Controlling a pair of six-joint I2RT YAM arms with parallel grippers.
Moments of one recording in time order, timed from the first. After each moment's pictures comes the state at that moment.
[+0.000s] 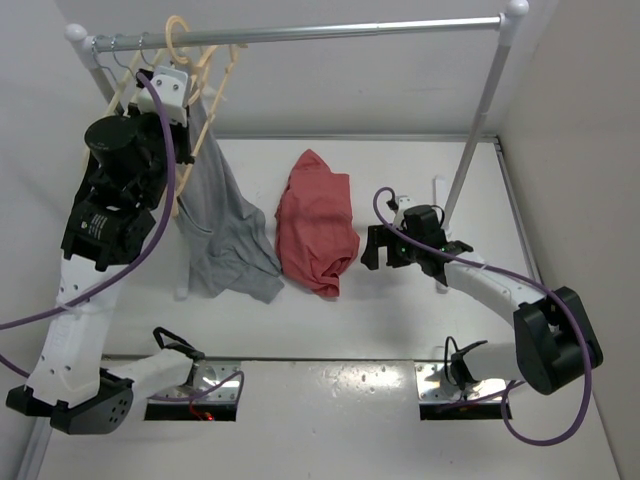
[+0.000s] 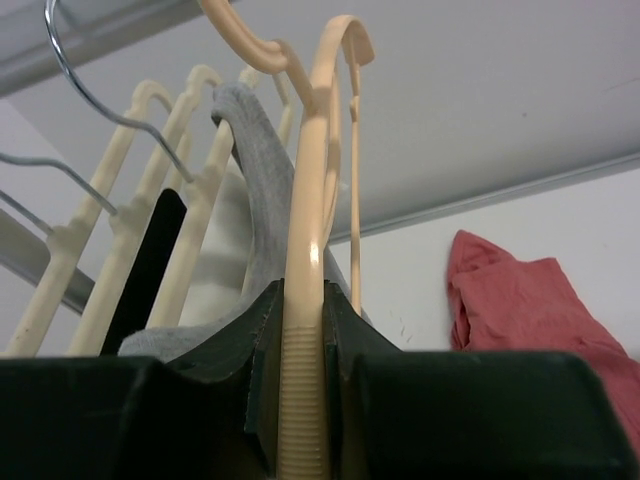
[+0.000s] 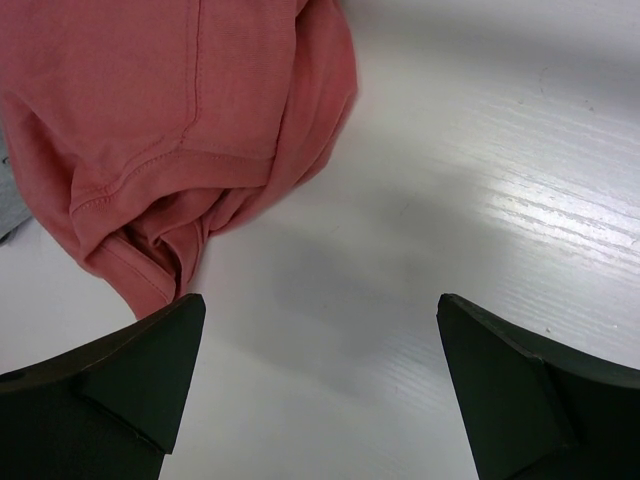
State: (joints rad) left arm -0.32 1.10 1.66 -0.54 -0.25 0.24; right arm 0.40 1.33 0.65 -0.10 -0.17 0.27
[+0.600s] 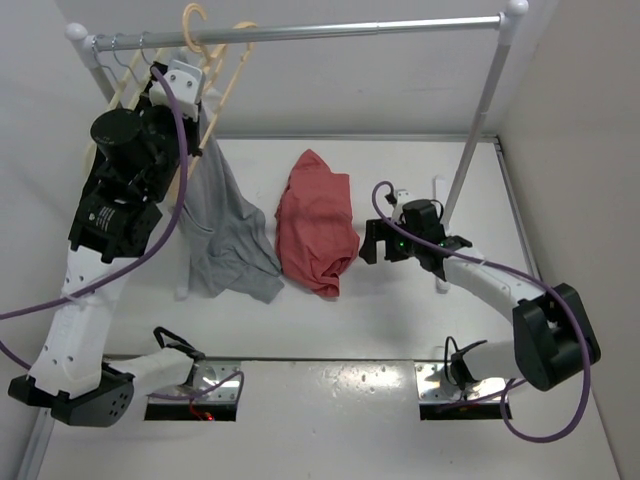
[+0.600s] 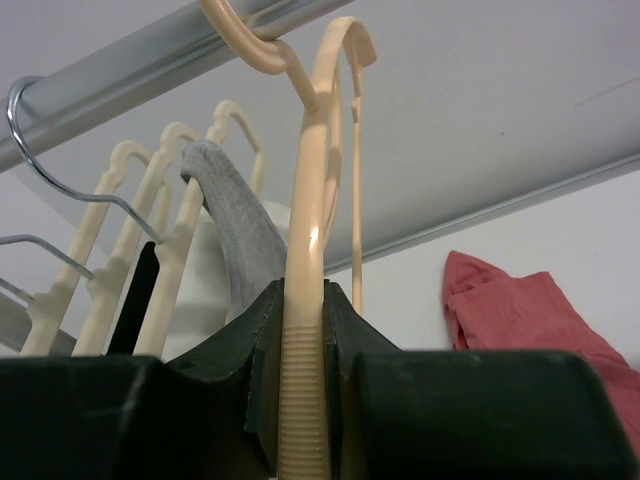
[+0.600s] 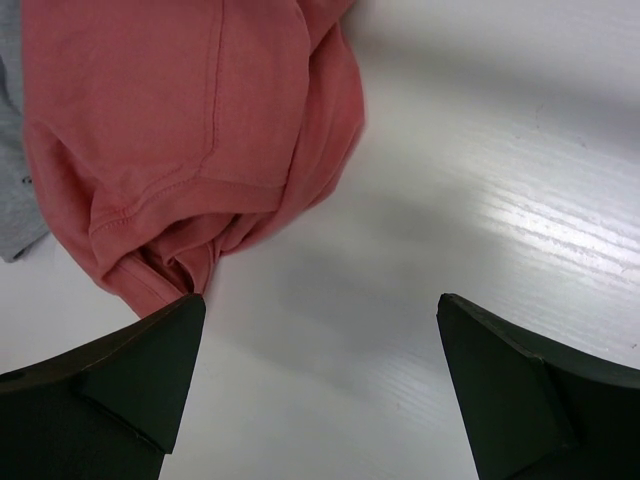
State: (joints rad) left arm -0.35 1.14 1.69 -0.47 -0.20 0.30; right arm 0.40 1.34 0.69 -0.10 -0.17 0.26
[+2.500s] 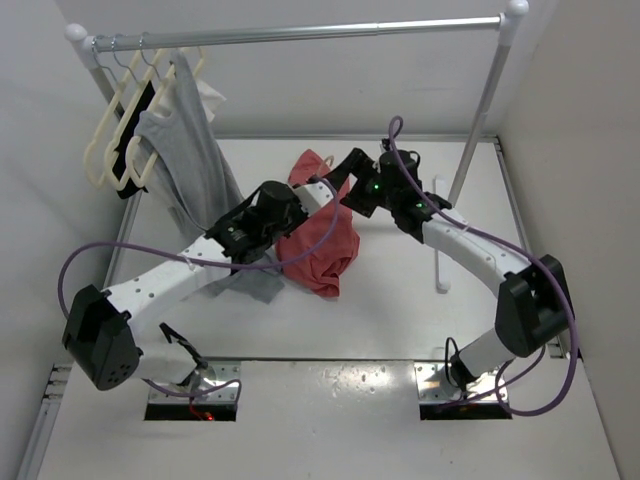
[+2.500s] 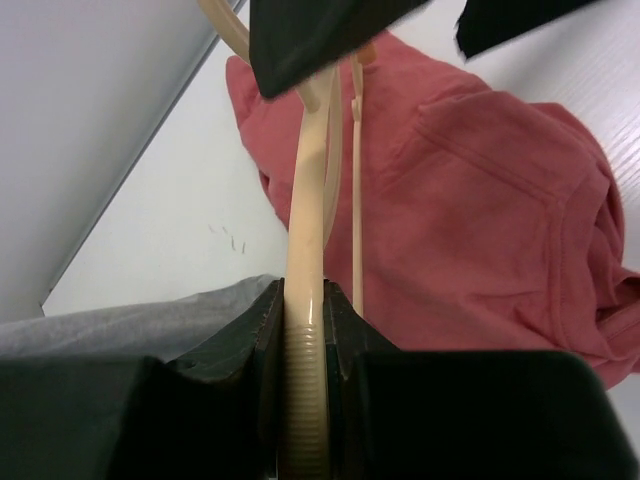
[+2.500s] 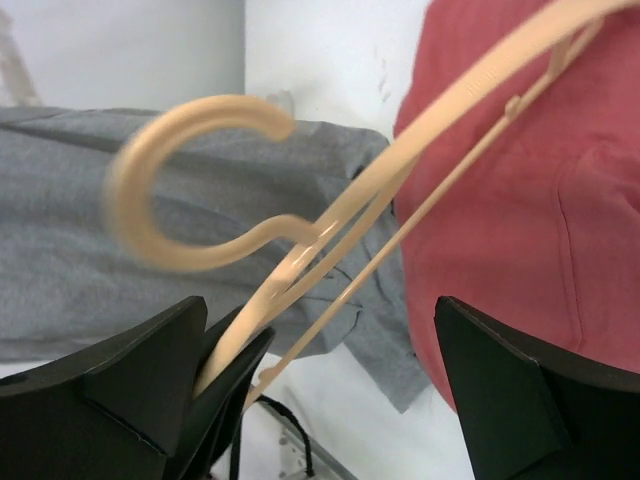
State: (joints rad) left arm -0.70 1.32 1.06 -0.18 -0.25 0.44; right arm 0.49 1.54 1.12 0.00 -0.18 0.98
